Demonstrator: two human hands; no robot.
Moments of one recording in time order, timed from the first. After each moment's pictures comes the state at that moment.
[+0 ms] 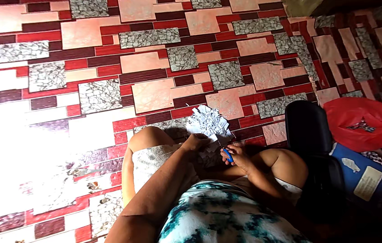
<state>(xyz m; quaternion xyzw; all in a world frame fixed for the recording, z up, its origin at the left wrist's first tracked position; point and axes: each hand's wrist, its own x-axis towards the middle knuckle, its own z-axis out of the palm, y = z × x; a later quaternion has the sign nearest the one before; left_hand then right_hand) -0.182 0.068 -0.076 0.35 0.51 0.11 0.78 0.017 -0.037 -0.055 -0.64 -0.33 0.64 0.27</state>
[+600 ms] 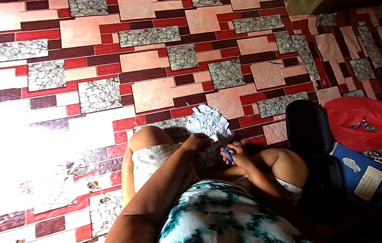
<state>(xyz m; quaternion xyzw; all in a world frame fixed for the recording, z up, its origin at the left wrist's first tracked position) -0.182 0.068 -0.082 0.36 0.49 0.11 0.79 0.016 -0.037 -0.055 -0.64 -0.33 0.64 0.28</state>
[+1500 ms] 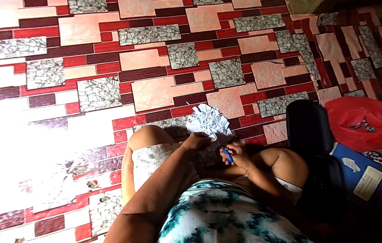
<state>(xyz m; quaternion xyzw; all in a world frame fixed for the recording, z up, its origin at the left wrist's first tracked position) -0.180 0.069 -0.079 0.34 0.50 0.12 0.79 0.017 -0.037 -0.060 -0.62 -0.34 0.65 0.27</state>
